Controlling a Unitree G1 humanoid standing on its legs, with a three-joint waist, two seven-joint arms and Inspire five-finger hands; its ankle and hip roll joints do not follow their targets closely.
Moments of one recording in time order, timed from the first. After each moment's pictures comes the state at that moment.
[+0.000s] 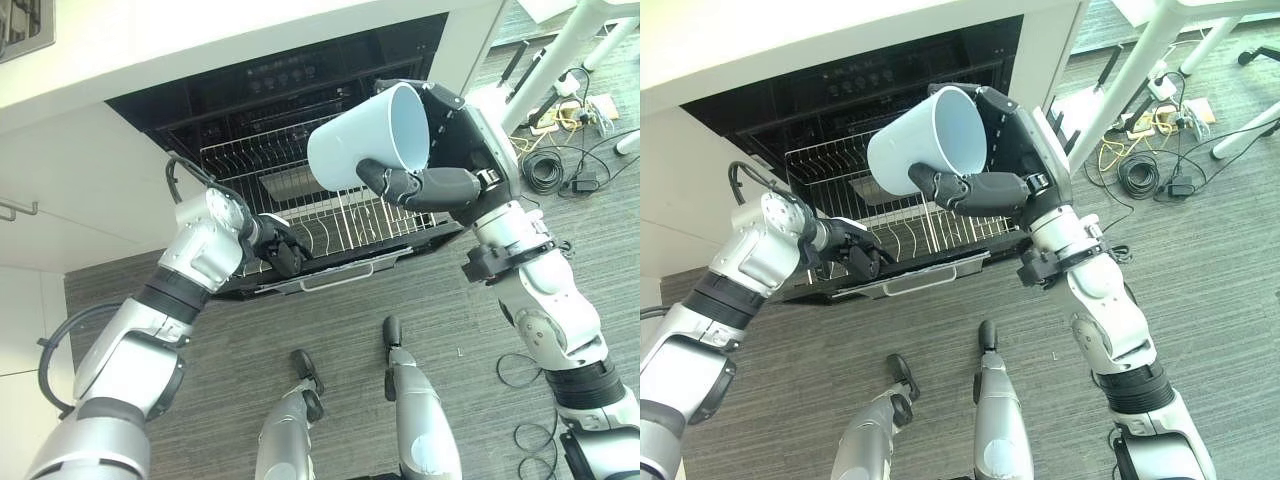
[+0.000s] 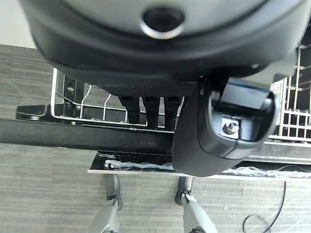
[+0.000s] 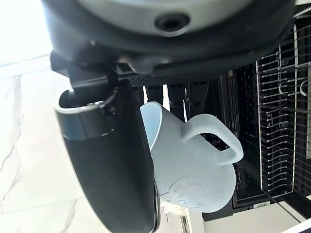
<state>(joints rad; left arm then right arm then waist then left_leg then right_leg) -0.97 0.62 -0.48 0.35 0.45 0.68 -1.12 -0.51 -0.57 0.16 -0.23 0.63 0.04 0.03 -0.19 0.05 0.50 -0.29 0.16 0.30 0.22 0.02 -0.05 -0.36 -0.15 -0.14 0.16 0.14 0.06</state>
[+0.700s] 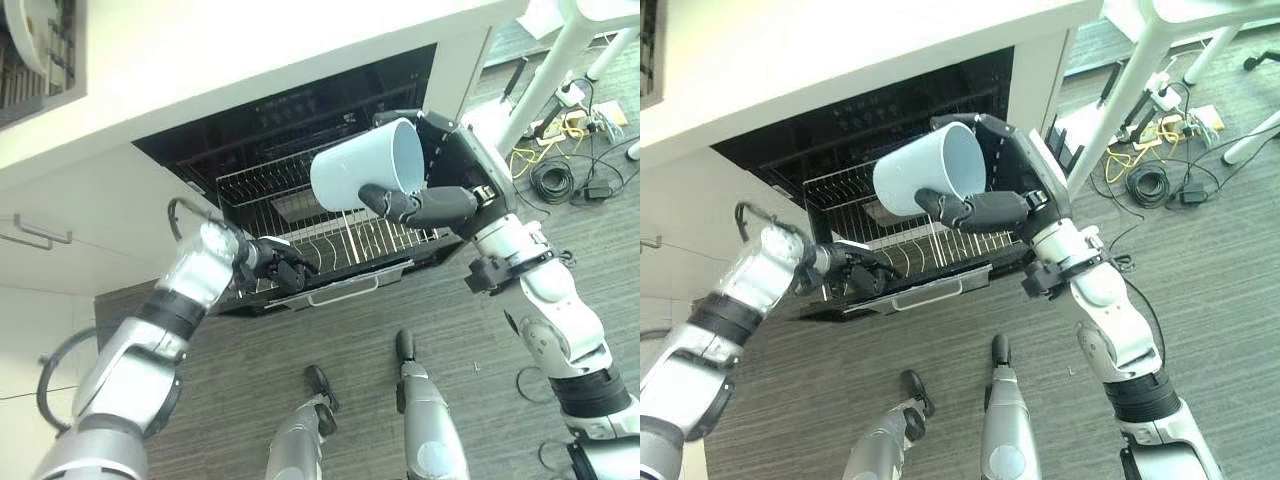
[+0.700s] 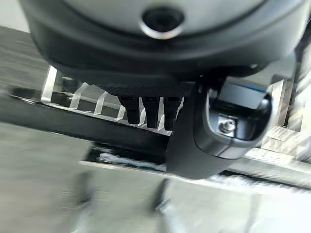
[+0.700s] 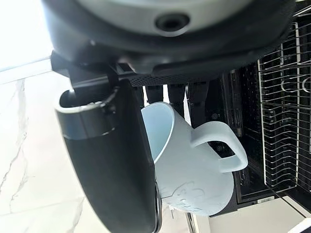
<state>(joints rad) -0.75 0.63 -0.39 0.38 0.04 0.49 -0.69 -0.42 -0.59 0.14 -0.23 0.63 0.05 0.07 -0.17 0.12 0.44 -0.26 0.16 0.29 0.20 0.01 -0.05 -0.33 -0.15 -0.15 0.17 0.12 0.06</state>
